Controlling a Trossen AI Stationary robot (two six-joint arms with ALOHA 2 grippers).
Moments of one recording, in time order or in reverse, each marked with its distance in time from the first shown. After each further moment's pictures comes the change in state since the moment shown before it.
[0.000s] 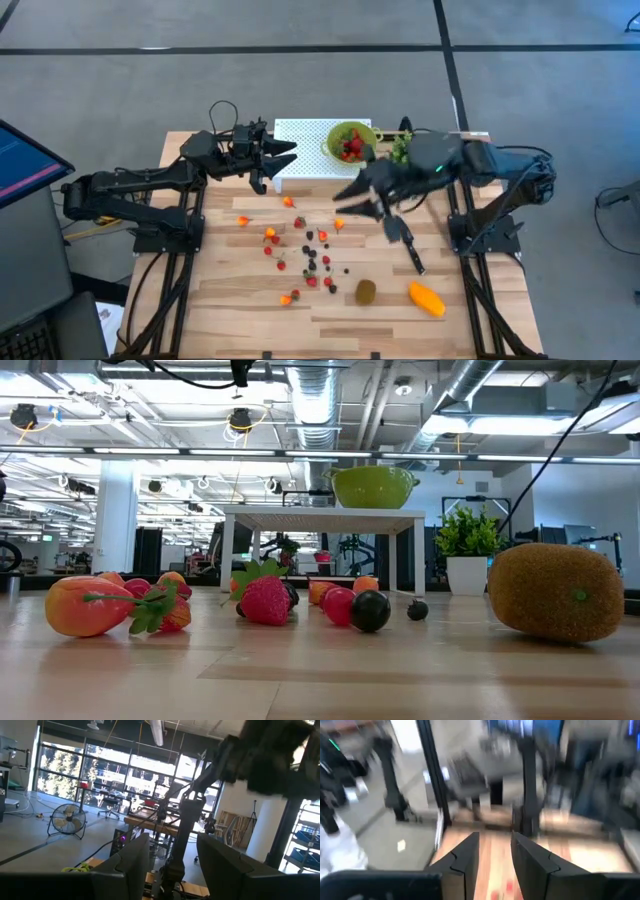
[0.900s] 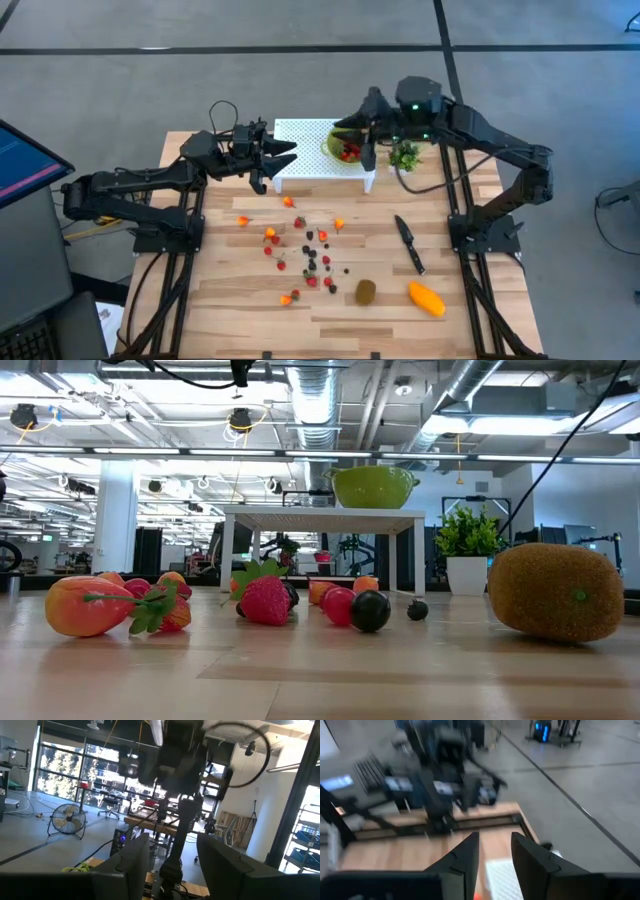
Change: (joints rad) left arm 0.000 0.000 0.000 0.000 0.000 0.000; right arm -0.432 -0.043 -0.160 0.130 -0.066 -0.087
